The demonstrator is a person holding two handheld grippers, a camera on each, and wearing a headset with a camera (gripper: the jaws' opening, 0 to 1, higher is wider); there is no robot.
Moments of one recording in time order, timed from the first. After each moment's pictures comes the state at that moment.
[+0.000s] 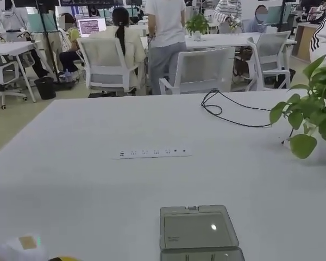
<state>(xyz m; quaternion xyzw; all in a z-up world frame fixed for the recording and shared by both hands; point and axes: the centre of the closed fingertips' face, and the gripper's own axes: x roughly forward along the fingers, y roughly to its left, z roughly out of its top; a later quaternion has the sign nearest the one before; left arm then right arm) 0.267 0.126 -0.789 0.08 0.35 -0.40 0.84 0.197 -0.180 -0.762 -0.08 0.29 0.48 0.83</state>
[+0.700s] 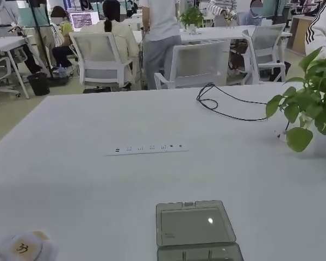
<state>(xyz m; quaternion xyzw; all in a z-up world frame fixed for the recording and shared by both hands) 0.276 0.157 -0.837 0.11 0.47 -0.32 0.82 0.200 -0.181 -0.766 -0.07 0.29 0.47 0.83</state>
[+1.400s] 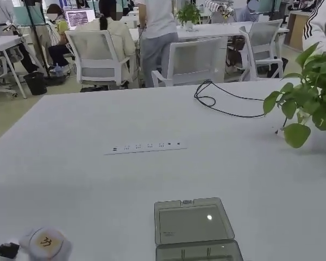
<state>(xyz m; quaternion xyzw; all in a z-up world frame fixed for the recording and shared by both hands) 0.277 0.163 -0.850 0.17 0.52 -0.30 0.78 0.200 -0.181 -0.766 -0.06 0.29 0.46 0.83</state>
